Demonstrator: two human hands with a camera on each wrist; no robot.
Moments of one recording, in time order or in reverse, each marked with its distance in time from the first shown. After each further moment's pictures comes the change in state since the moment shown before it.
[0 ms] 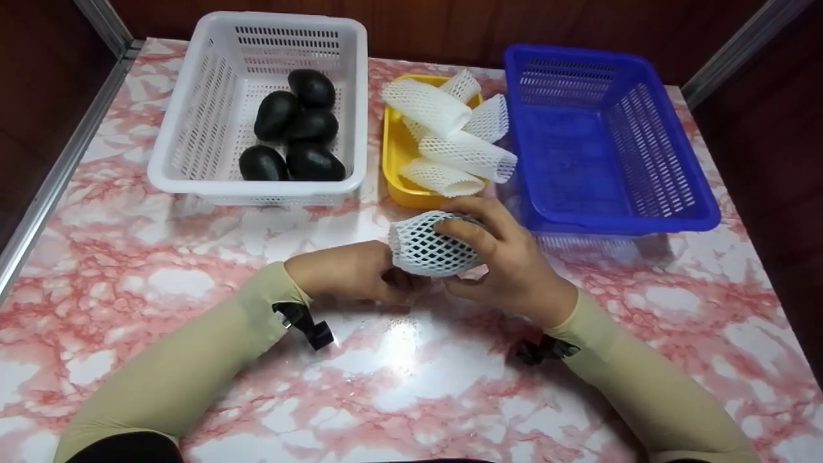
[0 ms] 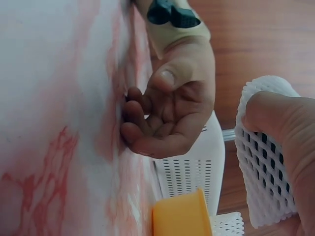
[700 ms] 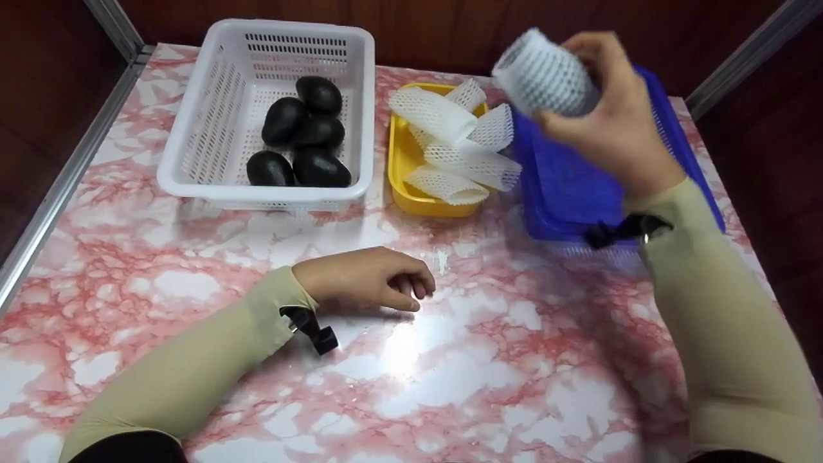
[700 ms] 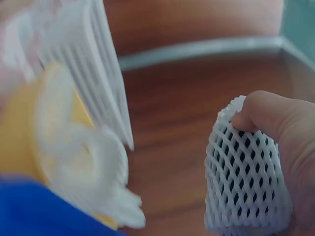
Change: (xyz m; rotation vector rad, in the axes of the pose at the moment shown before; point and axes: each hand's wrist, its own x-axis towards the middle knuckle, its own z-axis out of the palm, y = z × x) left_hand 0.003 0.001 -0.001 0.115 -0.030 0.032; right_hand 0.098 0.089 -0.116 0.095 0.171 0.660
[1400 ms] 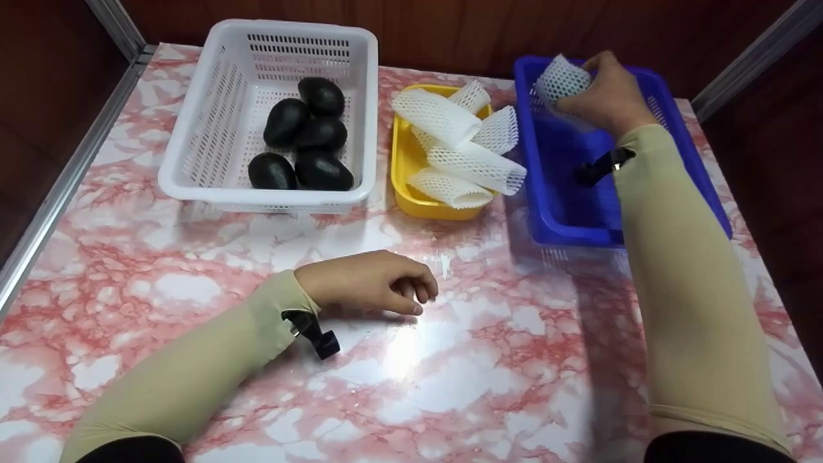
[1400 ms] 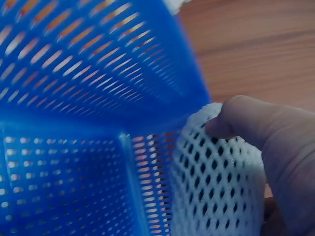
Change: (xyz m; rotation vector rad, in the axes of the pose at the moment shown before) left_hand 0.003 -0.004 0.000 0.018 0.005 0.010; right_hand 0.089 0.119 -0.010 -0.395 -0.231 0.469
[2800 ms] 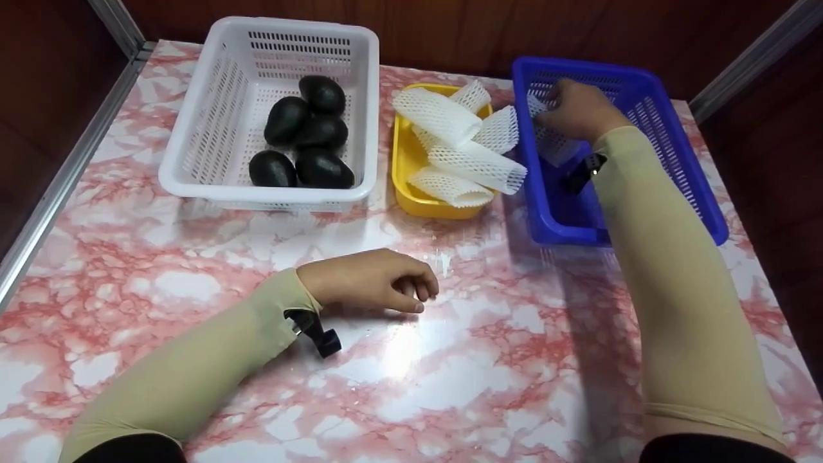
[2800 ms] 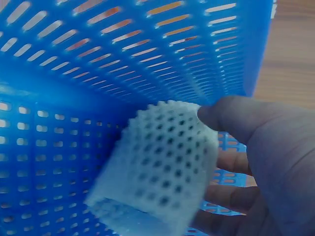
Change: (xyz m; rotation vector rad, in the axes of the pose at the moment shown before) left_hand 0.001 0.001 0.001 0.003 0.018 0.005; right_hand -0.002 -0.015 0.020 -0.213 -0.212 -0.126
